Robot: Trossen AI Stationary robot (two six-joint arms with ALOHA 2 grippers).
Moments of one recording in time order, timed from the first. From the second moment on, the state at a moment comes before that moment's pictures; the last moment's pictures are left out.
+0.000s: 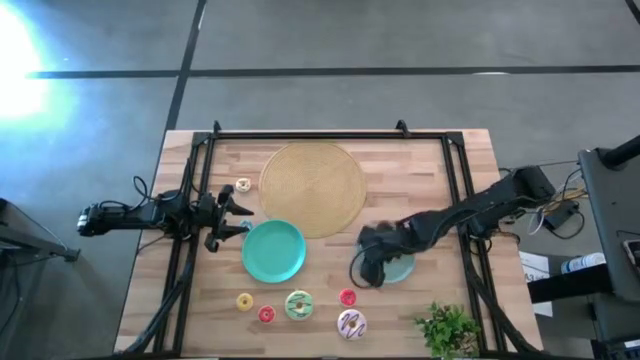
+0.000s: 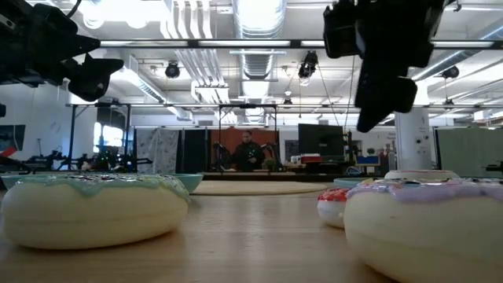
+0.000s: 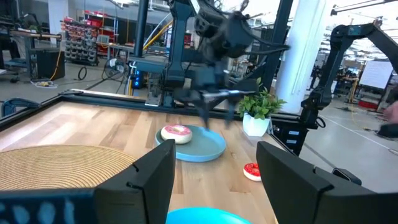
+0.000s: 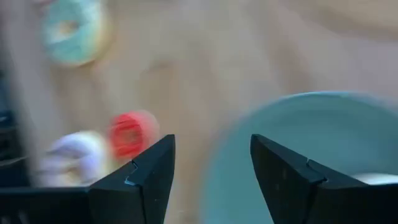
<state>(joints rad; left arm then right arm) 0.00 0.00 0.01 0.04 0.13 -0.17 0.33 1.56 0.98 -0.42 0.00 0.84</state>
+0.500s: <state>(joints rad) 0.00 0.00 0.01 0.04 0.13 -0.17 0.58 1.91 1.28 -0.47 -0.07 1.02</state>
